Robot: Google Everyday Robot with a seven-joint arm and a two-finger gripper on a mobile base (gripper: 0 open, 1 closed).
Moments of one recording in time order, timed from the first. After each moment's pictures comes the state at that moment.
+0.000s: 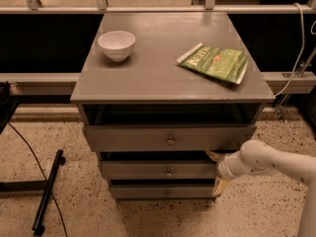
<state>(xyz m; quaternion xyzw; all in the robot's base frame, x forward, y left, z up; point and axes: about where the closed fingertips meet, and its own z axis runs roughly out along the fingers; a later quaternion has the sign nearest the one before) 0.568 -0.226 0.427 -0.73 0.63 0.03 0.27</state>
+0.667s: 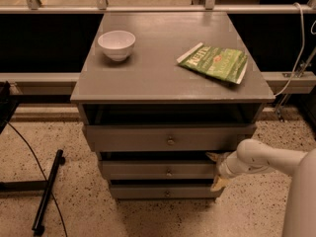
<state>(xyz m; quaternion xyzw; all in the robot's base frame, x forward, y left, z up) 0.579 -0.232 0.415 -0.71 0.65 0.02 0.25</state>
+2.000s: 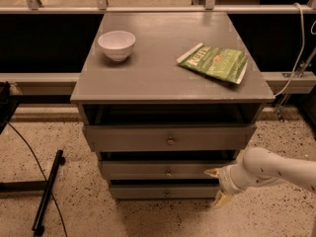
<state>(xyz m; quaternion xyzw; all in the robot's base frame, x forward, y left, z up) 0.499 -0.214 0.434 -0.73 0.64 0.09 0.22</state>
